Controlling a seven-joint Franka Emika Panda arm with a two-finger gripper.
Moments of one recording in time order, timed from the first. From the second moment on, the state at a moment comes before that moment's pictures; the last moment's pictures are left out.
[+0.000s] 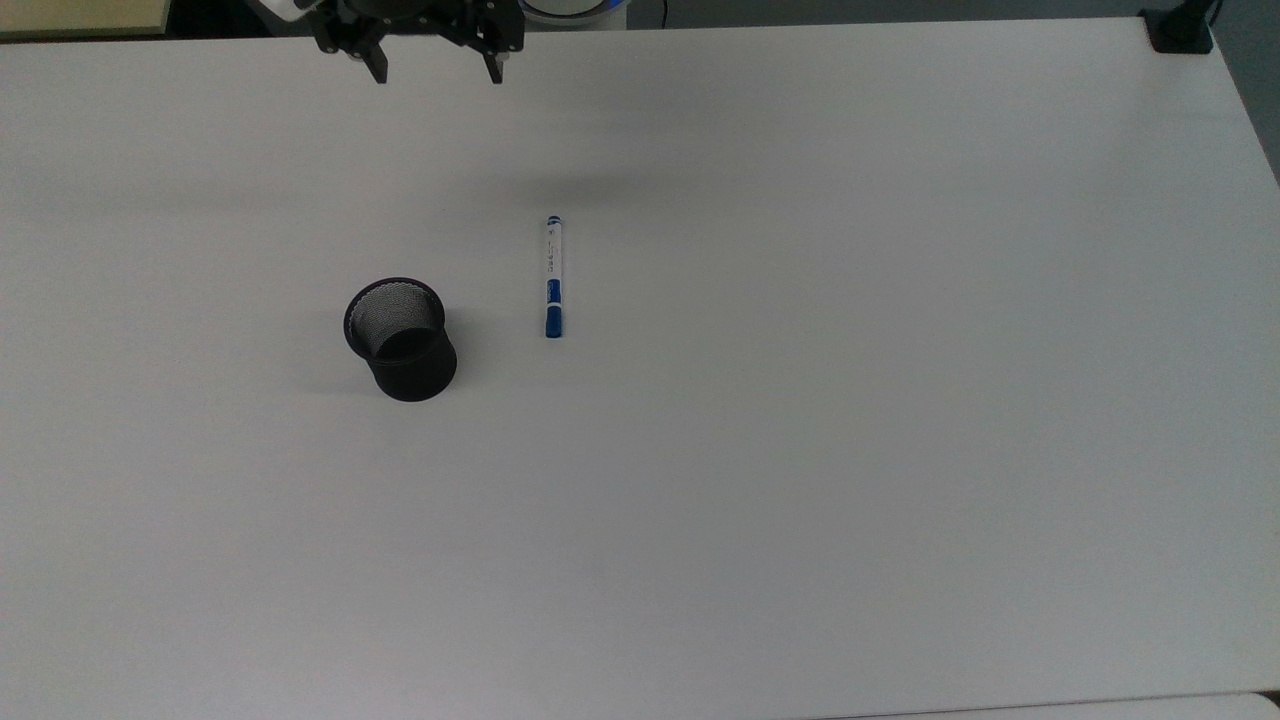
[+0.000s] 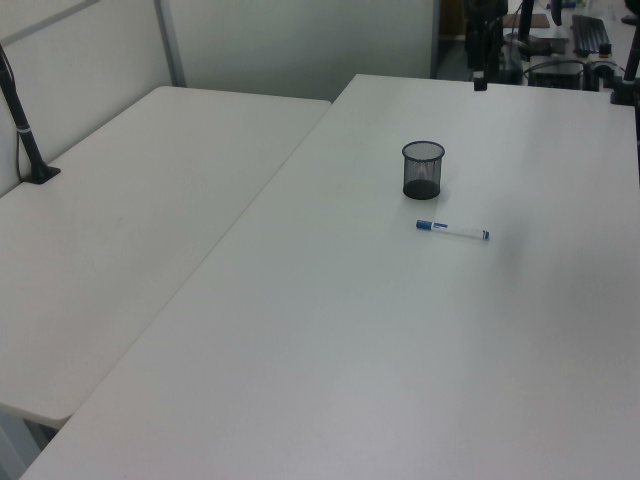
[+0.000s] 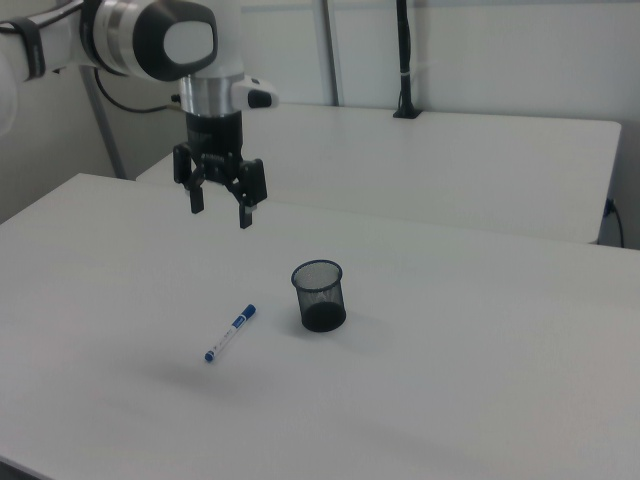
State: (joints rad) arm 0.00 0.12 -0.10 -1.54 0.05 1.50 -0.10
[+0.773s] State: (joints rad) arm 0.10 0.35 -0.10 -1.64 0.04 1.75 -0.05
